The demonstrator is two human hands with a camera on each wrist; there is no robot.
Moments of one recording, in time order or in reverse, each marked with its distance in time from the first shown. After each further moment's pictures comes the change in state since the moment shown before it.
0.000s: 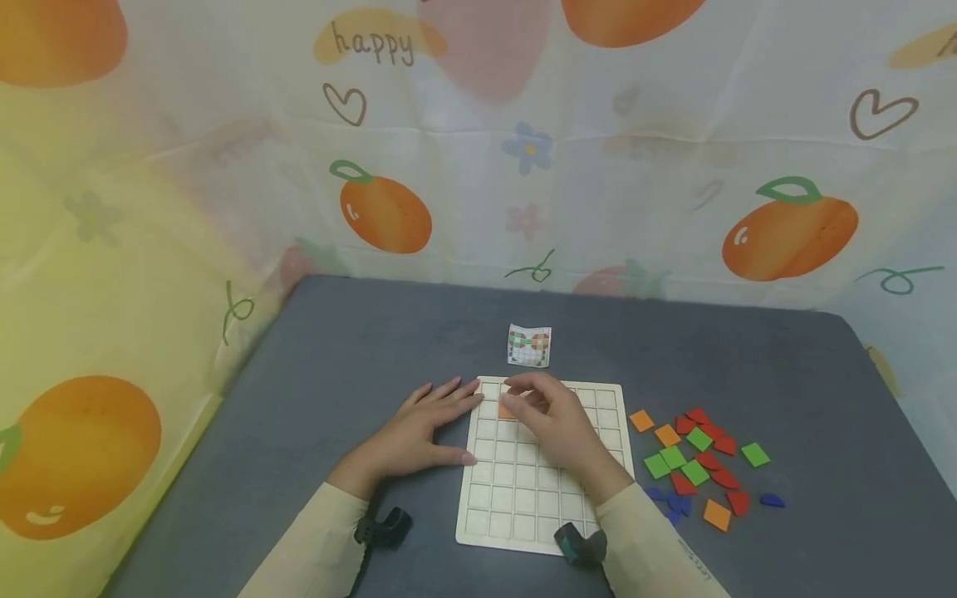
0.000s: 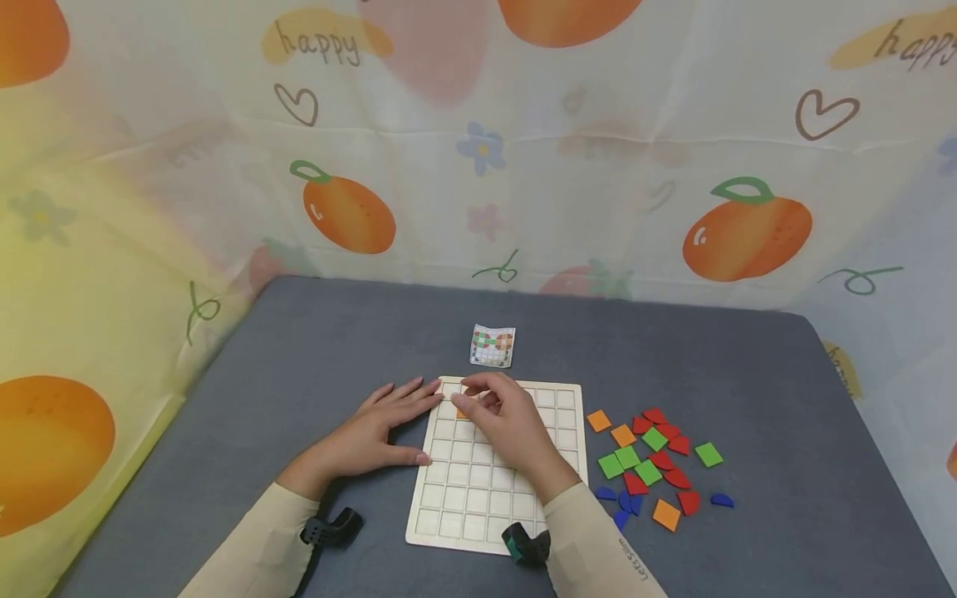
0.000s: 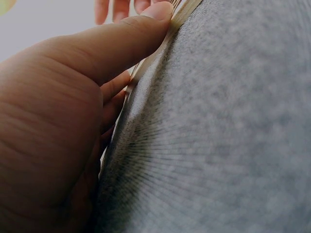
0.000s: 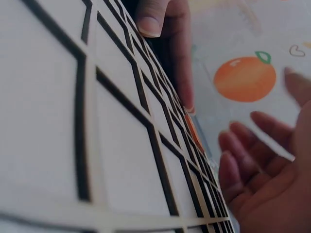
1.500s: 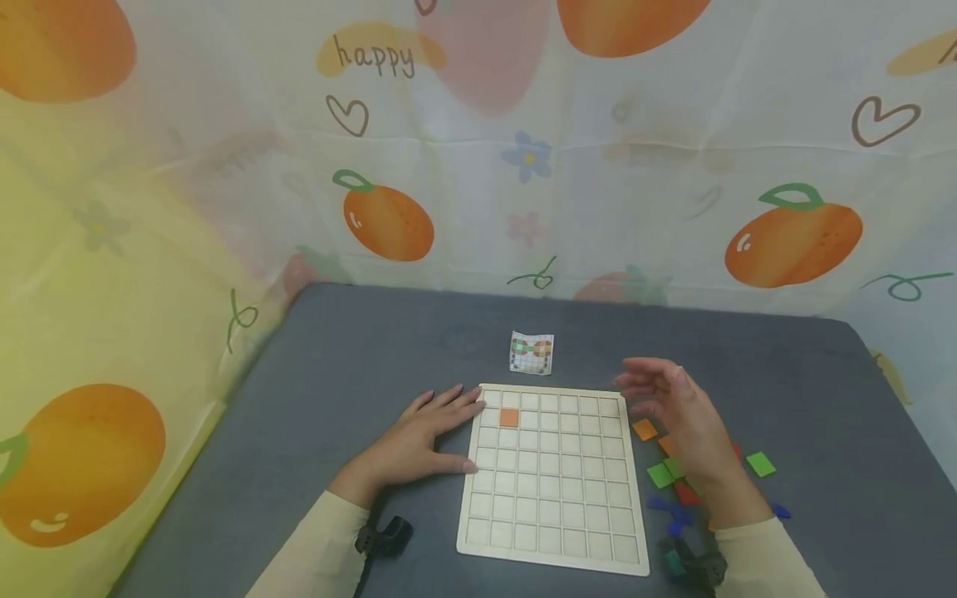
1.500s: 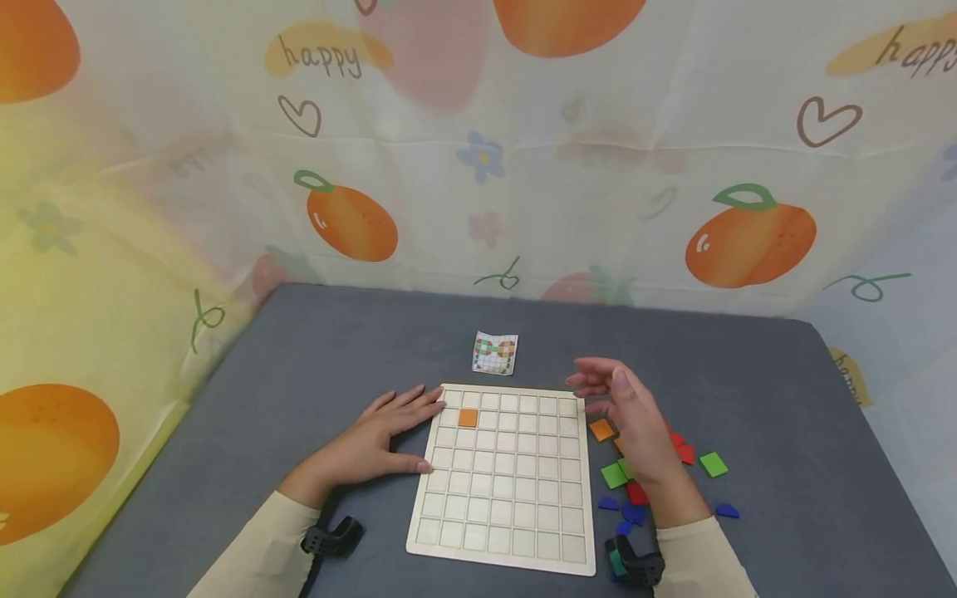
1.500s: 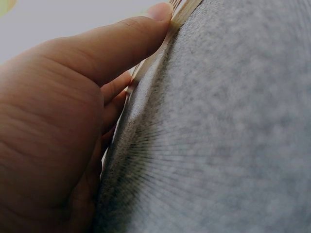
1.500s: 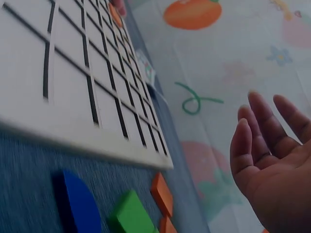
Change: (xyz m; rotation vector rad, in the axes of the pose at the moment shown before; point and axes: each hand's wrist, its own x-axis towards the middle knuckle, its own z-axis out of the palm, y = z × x) left_hand -0.001 -0.001 0.000 -0.005 -0.016 -0.005; right_hand -0.048 -0.009 -0.122 0.282 0.103 -0.218
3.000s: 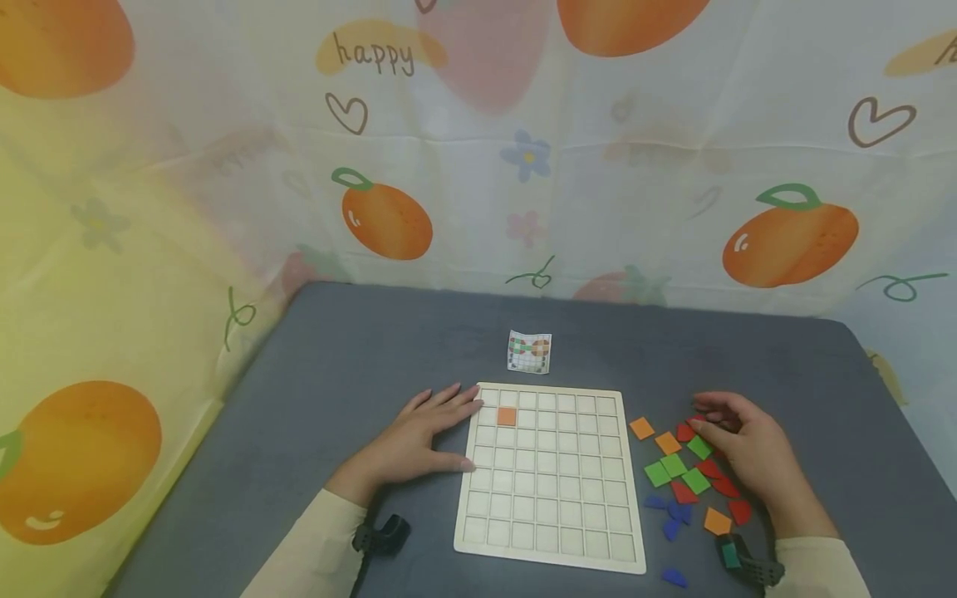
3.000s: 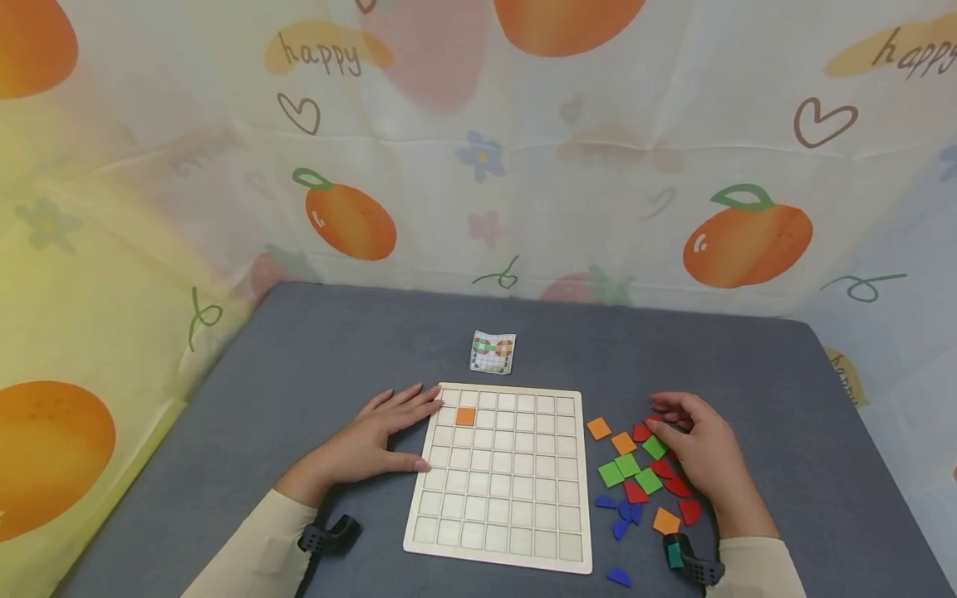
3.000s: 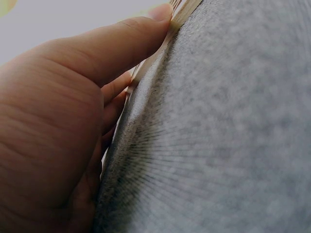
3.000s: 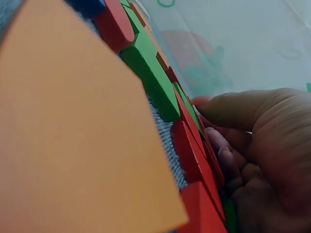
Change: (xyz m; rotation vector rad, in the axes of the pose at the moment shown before) left_hand 0.000 -0.003 0.002 0.000 -0.004 -0.013; right_hand -0.039 0.035 -0.089 -0.714 0.090 0.440
